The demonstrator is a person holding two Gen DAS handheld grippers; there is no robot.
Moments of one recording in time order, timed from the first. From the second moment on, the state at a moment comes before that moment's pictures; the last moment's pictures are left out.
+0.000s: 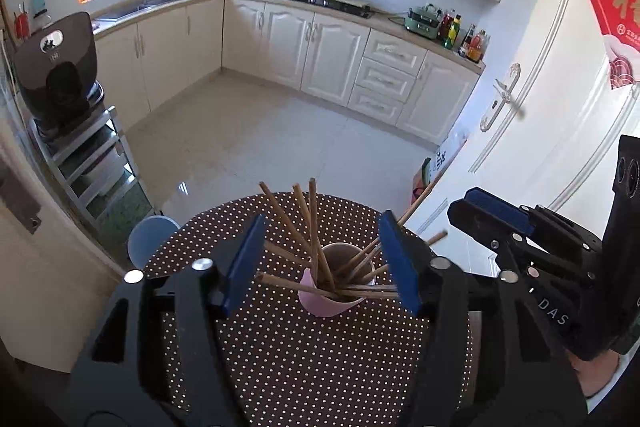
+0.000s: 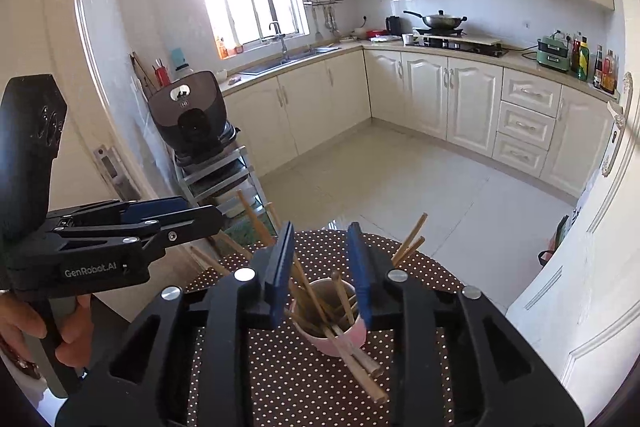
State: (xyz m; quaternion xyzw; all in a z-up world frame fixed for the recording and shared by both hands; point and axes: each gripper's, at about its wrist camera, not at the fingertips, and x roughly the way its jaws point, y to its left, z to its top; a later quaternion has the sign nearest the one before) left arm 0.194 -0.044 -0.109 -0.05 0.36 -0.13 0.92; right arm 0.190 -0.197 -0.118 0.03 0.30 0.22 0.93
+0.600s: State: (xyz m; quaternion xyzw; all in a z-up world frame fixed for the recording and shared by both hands) left arm 0.126 -0.035 -0.076 -0.03 0.29 -0.10 0.95; right arm 0.119 -0.192 -0.089 0.04 0.24 0.22 0.94
